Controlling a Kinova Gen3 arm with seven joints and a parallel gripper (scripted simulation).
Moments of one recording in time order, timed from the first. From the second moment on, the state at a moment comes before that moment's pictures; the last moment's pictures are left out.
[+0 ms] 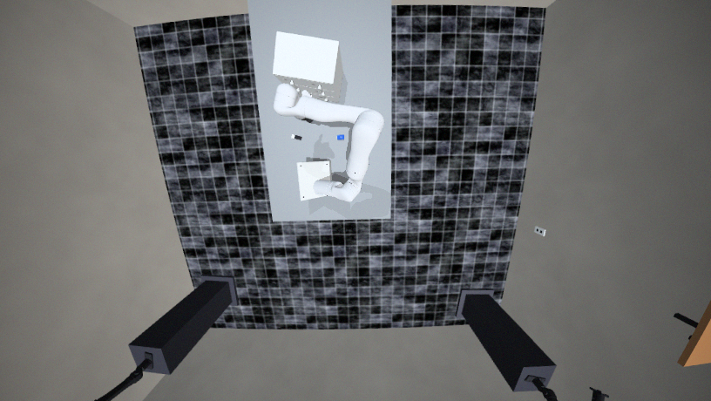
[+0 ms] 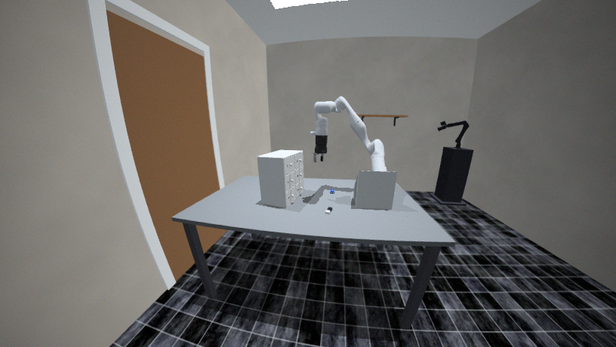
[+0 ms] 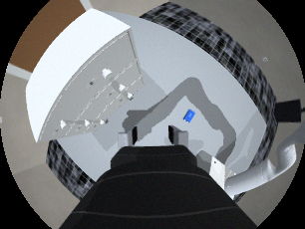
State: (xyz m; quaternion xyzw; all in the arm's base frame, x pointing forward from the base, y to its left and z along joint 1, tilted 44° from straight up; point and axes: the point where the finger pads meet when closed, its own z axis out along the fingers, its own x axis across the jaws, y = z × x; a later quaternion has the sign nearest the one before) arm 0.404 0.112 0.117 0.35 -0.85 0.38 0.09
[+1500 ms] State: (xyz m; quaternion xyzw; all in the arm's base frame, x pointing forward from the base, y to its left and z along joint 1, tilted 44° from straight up) arm 0.316 0.175 0.179 0.07 -0.92 0.38 0.00
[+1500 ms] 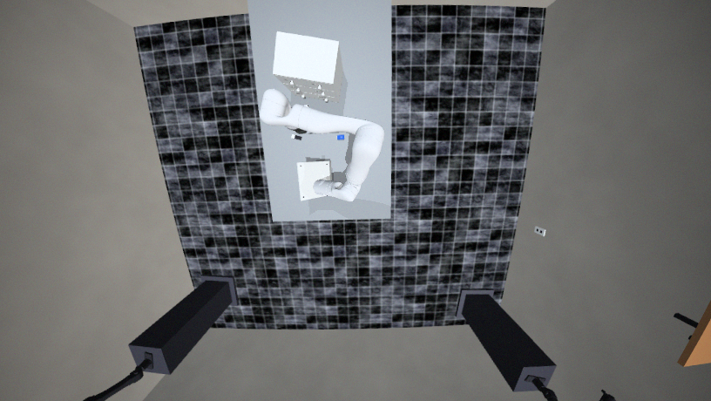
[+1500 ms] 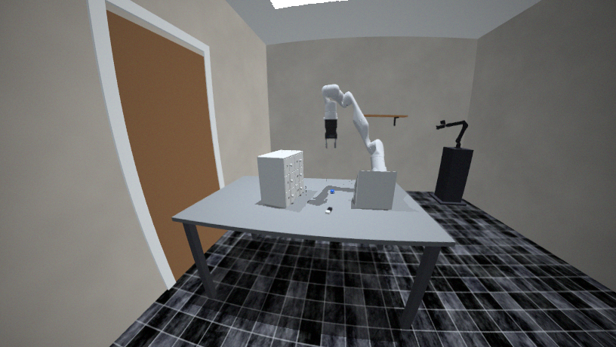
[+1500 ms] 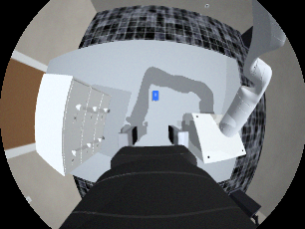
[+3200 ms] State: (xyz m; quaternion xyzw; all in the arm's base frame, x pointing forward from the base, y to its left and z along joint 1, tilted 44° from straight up) arm 0.299 0.194 0.192 0.04 -0.93 0.38 -0.02
